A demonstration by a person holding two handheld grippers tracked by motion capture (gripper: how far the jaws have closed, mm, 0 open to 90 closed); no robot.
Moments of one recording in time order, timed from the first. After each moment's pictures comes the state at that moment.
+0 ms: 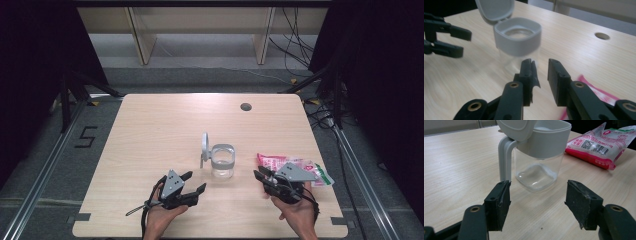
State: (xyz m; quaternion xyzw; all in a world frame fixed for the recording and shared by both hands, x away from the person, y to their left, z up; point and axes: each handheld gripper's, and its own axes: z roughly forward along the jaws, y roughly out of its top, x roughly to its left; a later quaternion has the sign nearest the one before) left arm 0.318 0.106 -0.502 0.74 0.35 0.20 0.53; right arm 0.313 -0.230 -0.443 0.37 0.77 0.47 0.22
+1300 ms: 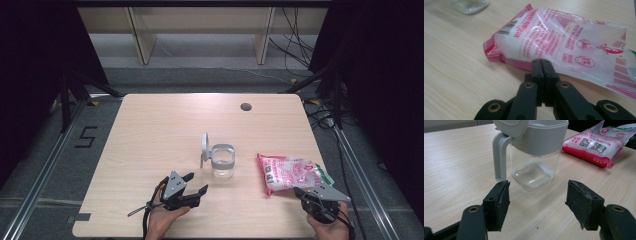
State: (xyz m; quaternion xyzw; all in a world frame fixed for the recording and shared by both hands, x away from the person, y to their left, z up) left arm 0.318 0.100 -0.506 0.74 0.35 0.19 0.53; right arm 0.281 -0.315 -0.480 0.44 0.78 0.35 0.26
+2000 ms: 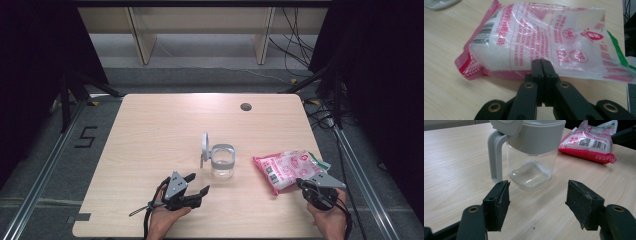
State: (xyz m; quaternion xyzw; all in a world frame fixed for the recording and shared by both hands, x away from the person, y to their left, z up) left arm 0.317 0.097 -0.507 0.75 0.35 0.19 0.53; right arm 0.312 -0.324 -0.484 0.45 0.78 0.32 0.28
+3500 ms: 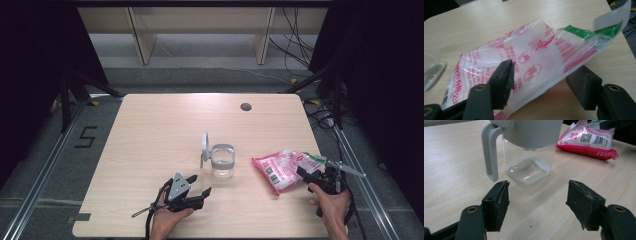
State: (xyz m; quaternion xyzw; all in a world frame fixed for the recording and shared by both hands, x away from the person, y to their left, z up) left arm 0.316 0.092 -0.513 0.75 0.35 0.19 0.52; right arm 0.354 -0.359 -0.500 0.64 0.61 0.44 0.18
